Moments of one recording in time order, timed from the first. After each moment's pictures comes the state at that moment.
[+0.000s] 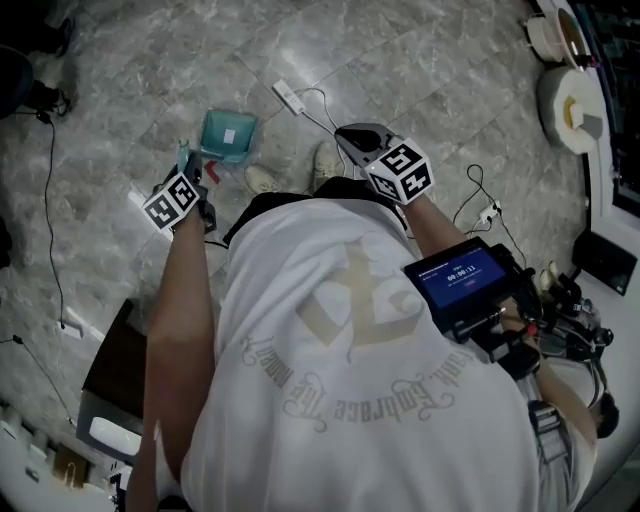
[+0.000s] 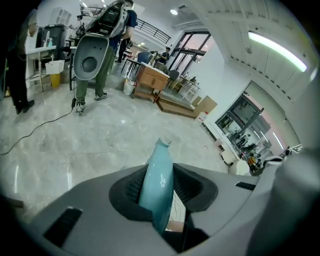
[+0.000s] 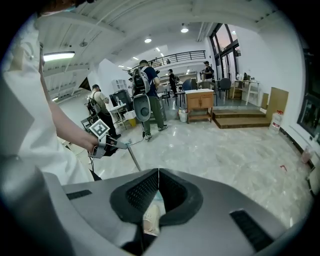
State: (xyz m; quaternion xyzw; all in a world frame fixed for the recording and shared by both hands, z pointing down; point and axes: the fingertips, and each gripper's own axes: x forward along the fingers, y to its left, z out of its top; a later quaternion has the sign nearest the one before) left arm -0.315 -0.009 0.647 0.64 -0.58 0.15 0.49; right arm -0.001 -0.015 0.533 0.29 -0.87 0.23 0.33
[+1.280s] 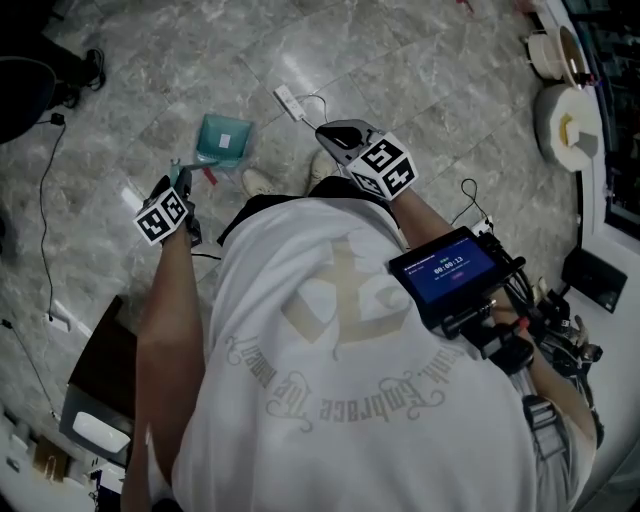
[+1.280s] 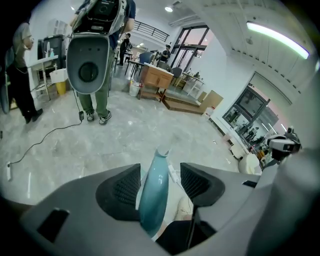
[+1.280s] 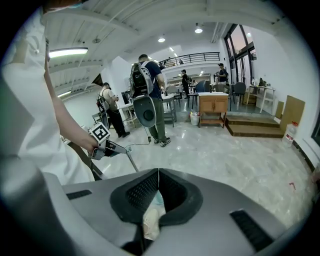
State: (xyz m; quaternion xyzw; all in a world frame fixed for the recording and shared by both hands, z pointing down) left arm -0.356 0.028 0.651 0.62 -0.60 0.19 0.47; right arm -0.040 -0.031 0.521 0.23 -0.90 0.19 0.33
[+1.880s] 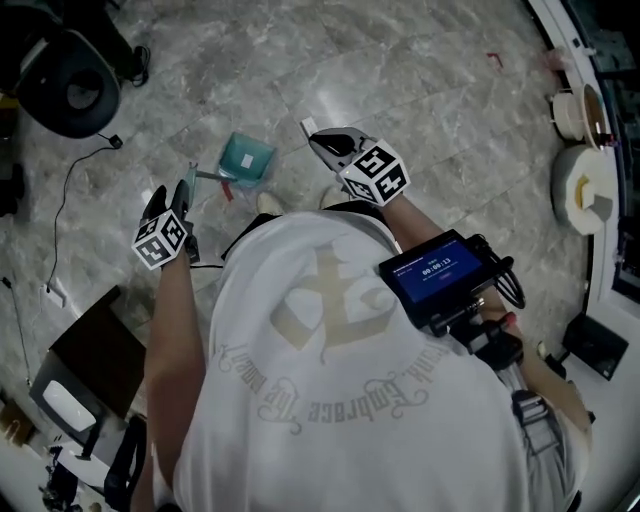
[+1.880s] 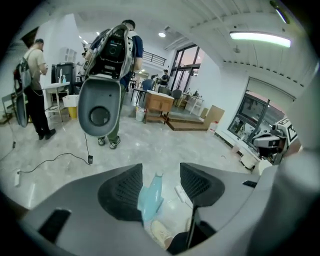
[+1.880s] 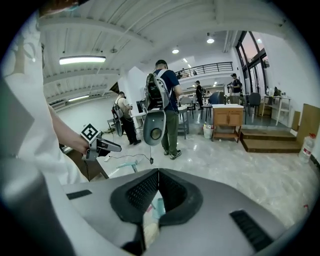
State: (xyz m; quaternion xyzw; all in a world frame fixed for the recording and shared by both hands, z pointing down) left arm -0.367 0.043 0.560 0.62 -0.68 0.15 0.37; right arm -0.071 -0.068 0.497 0.16 -0.94 0.15 0.27
